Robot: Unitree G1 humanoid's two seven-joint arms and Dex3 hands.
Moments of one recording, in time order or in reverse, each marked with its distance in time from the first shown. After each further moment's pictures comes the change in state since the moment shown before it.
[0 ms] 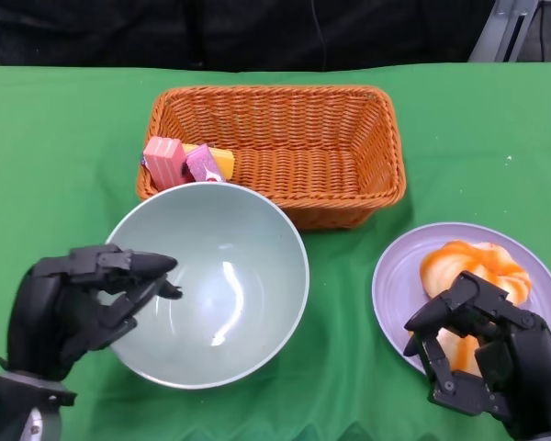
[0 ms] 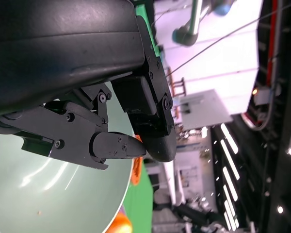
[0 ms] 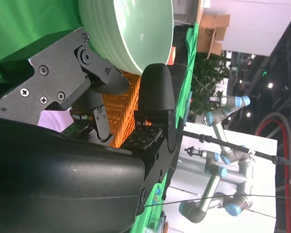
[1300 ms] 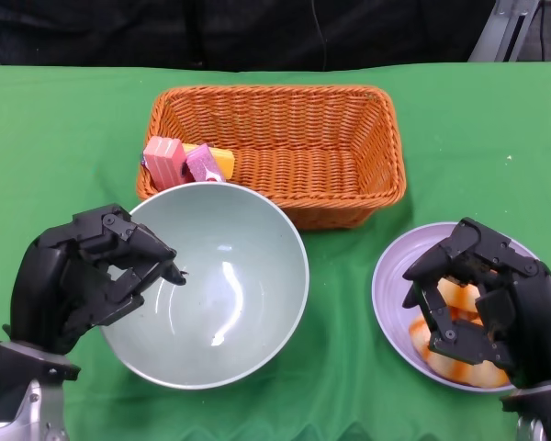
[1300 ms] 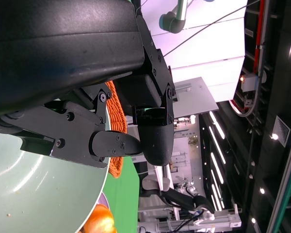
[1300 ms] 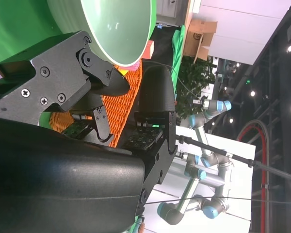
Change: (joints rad) left arm -0.035 -0.060 0.127 -0.118 0.071 0.176 -0.102; right arm -0.098 -0.019 -0.024 -0.085 -0.003 0.102 0.016
